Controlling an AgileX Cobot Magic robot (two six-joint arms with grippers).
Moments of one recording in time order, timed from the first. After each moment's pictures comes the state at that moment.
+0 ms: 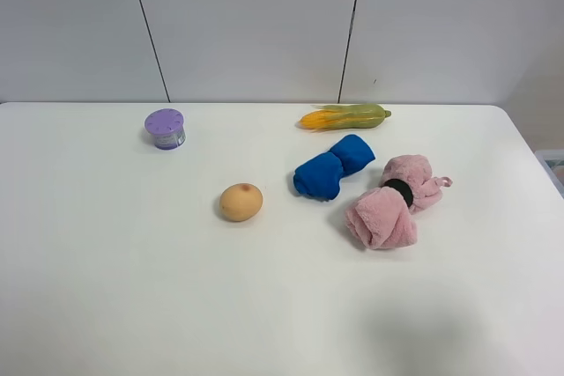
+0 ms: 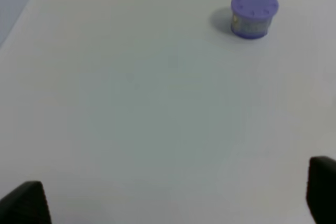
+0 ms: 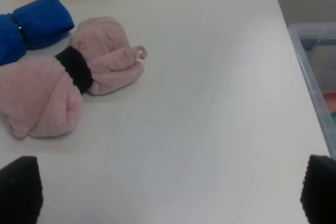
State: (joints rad) left arm 0.23 0.05 -0.52 -0.10 1.03 0.10; right arm 0.05 0.00 -0.50 -0.04 1.06 0.00
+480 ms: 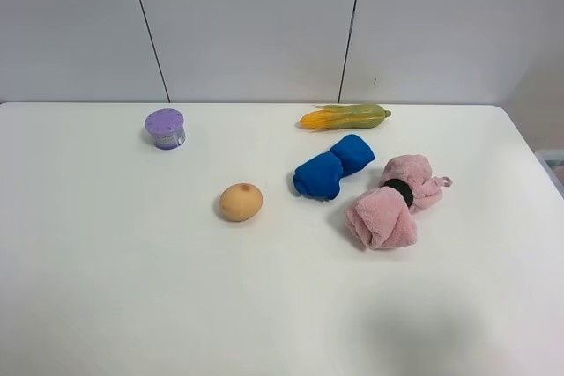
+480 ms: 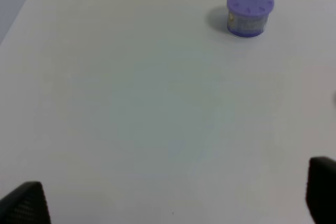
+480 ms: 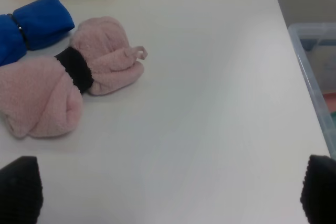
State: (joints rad) left arm 0.22 -0.01 -0.51 -0.10 1.05 0.10; right arm 0.05 0.00 -0.50 -0.04 1.06 0.00
